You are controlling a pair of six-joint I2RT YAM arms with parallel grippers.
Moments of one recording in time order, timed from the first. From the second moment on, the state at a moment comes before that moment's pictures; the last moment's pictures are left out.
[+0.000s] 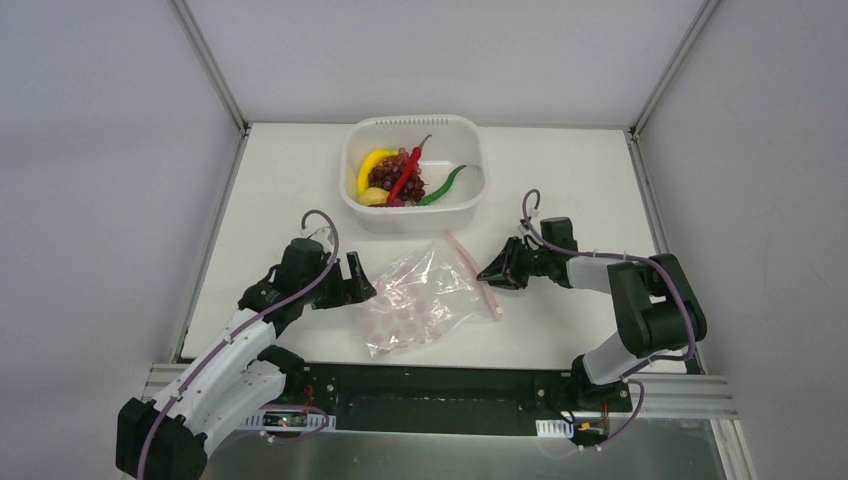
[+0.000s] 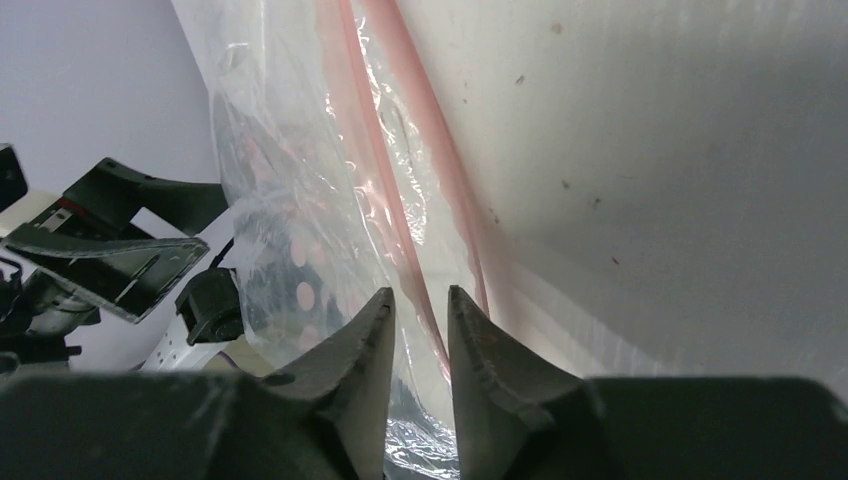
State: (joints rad) left arm -0.42 0.79 0.48 -0.49 0.15 -0.61; right arm 0.25 1.57 0.56 0.11 -0.80 0.78
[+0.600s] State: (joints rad) left arm -0.49 0.70 0.51 -0.48 0.07 -0.65; right arm 0.26 1.26 0.46 0.12 -0.83 0.83
